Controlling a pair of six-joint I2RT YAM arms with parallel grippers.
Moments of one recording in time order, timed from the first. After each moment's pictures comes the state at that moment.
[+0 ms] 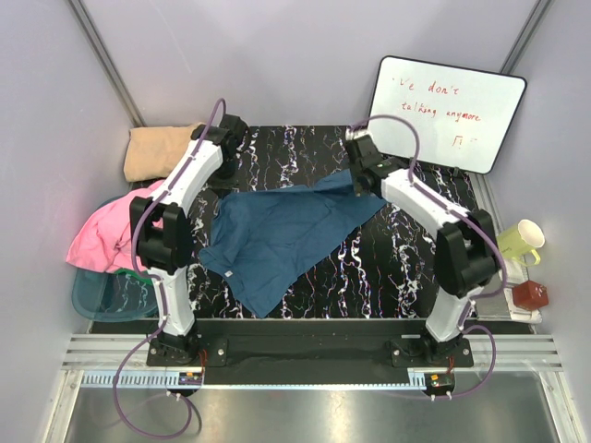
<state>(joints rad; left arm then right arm) -0.27 1.98 1.85 -1.19 -0.28 -0.22 0.46 1.77 1.47 -0.52 0.39 0.11</state>
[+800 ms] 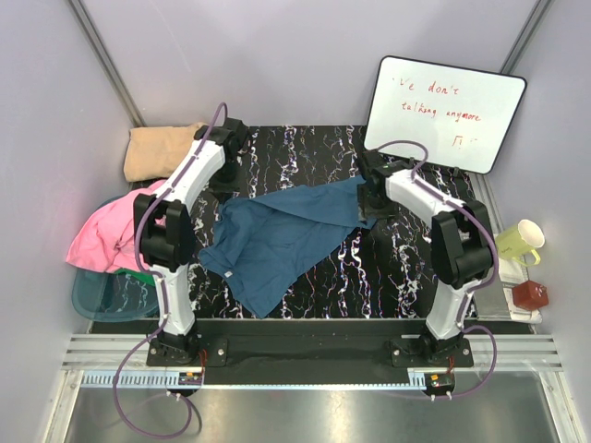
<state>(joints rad) -0.27 2.01 1.86 -1.24 -0.26 -0.24 0.38 1.87 1.40 -0.83 0.24 0.34</state>
